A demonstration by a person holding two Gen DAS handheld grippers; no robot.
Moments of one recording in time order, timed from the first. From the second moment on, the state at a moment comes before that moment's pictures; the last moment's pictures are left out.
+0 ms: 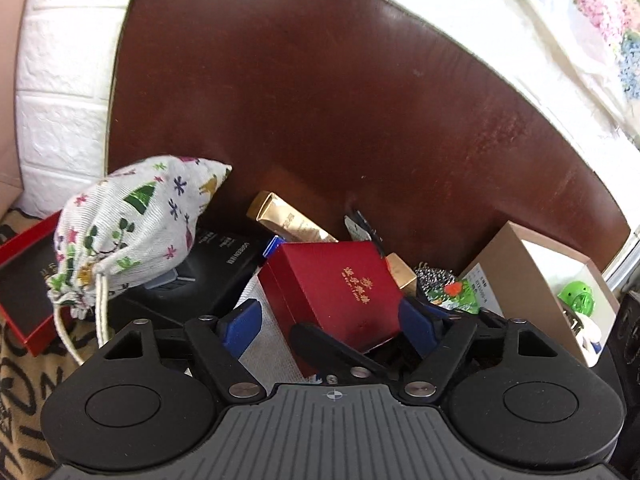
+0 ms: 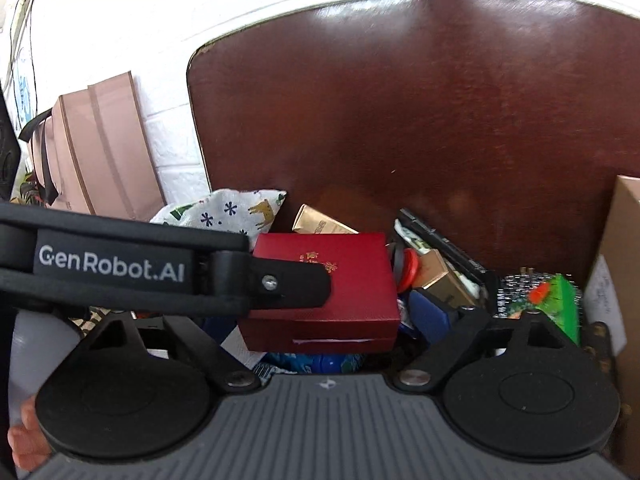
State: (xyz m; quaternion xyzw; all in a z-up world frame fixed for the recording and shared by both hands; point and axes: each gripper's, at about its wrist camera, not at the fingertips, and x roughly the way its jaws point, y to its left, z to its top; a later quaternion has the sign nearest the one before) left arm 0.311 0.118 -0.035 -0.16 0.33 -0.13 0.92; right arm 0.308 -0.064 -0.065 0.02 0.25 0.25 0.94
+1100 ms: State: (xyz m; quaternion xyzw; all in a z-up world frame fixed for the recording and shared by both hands) left arm 0.225 0.083 0.003 -0.15 0.35 -0.11 0.92; right arm 0.230 -0.078 -0.039 0.04 0.27 0.23 0.93
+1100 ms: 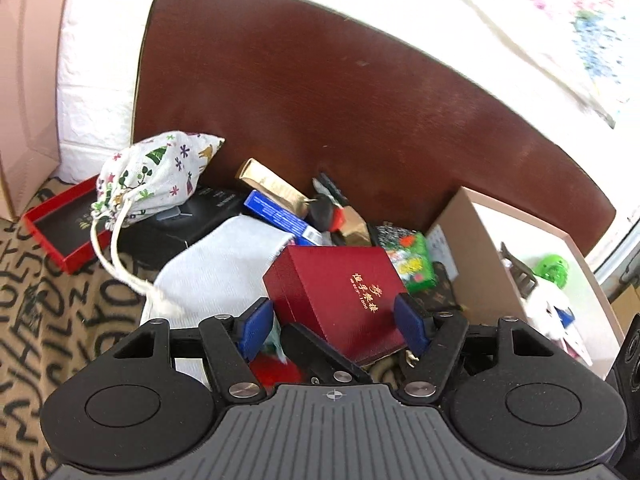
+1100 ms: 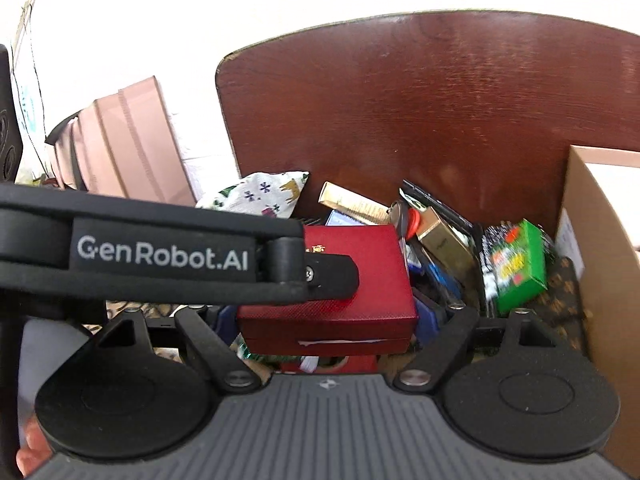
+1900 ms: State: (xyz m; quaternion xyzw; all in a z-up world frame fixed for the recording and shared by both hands) left arm 0.105 -0.044 0.046 -0.10 0.31 -0.20 0.92; right arm 0.082 -0.188 0.009 0.07 0.21 0.15 0.96
